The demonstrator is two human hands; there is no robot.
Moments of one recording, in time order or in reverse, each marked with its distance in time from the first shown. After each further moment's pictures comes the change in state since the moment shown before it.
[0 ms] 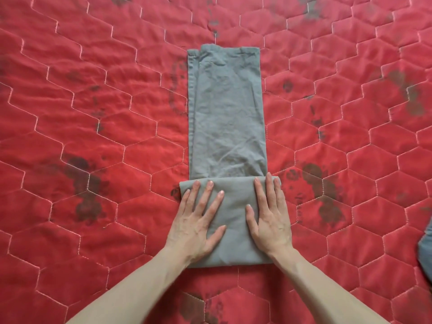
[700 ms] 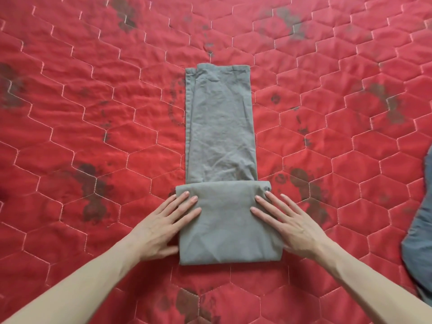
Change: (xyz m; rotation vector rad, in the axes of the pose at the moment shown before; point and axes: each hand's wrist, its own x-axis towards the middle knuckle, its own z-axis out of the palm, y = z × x) left_hand -0.018 -0.062 -0.067 0.131 -0.308 0.358; right_hand 0.002 0.078 -0.087 -0.372 -0.487 -0.588
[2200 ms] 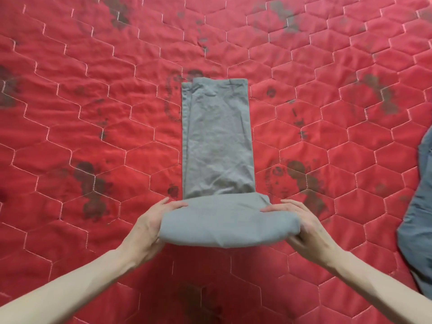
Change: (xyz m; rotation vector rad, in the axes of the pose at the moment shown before) left_hand -0.018 0.032 -0.035 -0.708 0.342 -0.427; right_hand -0.023 -0.034 -0.040 0.717 0.532 0.143
